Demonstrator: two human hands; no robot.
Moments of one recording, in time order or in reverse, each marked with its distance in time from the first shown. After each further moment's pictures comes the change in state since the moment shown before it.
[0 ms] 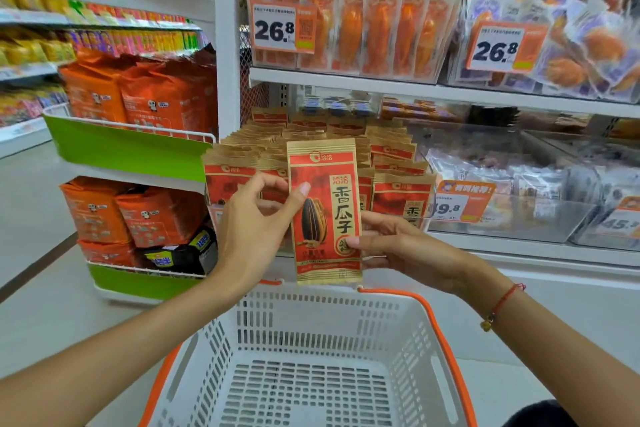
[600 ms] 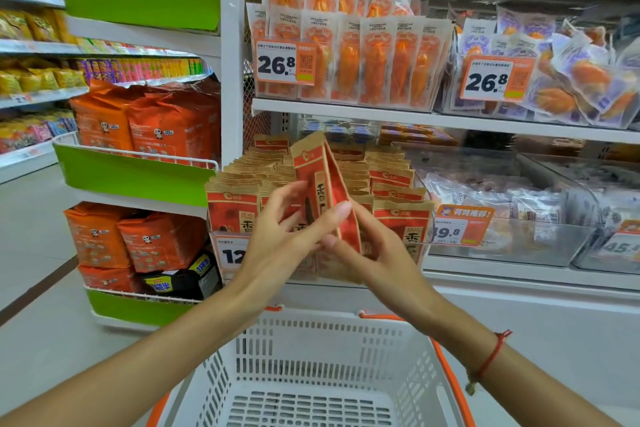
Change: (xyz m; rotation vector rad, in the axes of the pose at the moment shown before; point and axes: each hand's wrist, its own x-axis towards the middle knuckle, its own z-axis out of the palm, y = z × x) left_hand 0.000 0.026 0.006 -0.397 -0.286 -0.109; right_hand 0.006 -0.011 0.041 -0.224 0.346 -0.504
